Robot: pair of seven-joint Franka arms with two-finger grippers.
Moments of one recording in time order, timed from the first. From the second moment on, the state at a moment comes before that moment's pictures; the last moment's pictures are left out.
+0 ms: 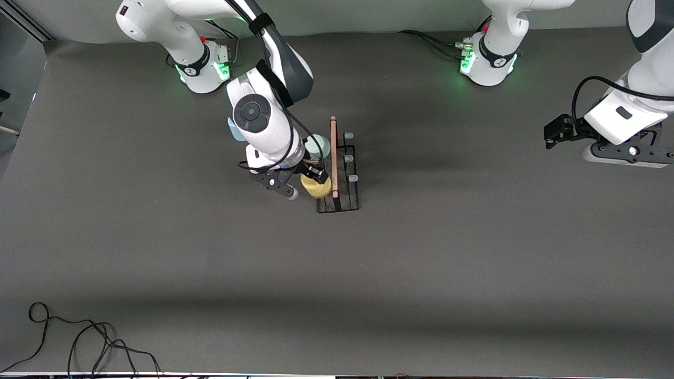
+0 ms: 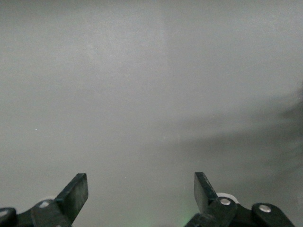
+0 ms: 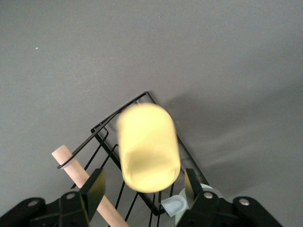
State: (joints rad) left arm -0.08 -0.08 -0.02 -1.80 0.03 1.66 0.03; right arm 1.06 0.40 -0.45 -1.79 0.39 2.16 0.97
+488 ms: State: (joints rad) left arm -0.08 -0.08 -0.02 -1.80 0.03 1.66 0.03; right arm 1.06 0.35 -0.58 -1.74 0.39 2.01 0.86
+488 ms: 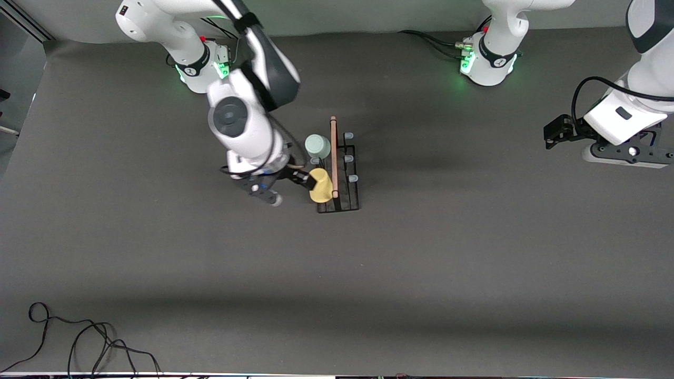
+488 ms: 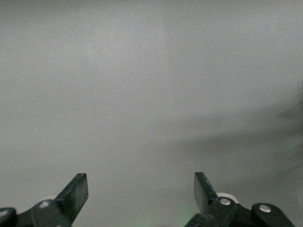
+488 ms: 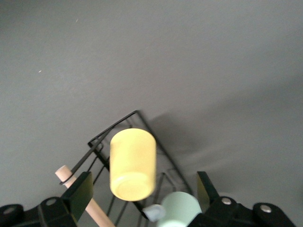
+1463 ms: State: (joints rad) left arm -0.06 -0.09 0.00 -1.79 0.03 1.73 0.03; right arm 1.05 0.10 -1.08 -1.50 0.19 1.43 0.11
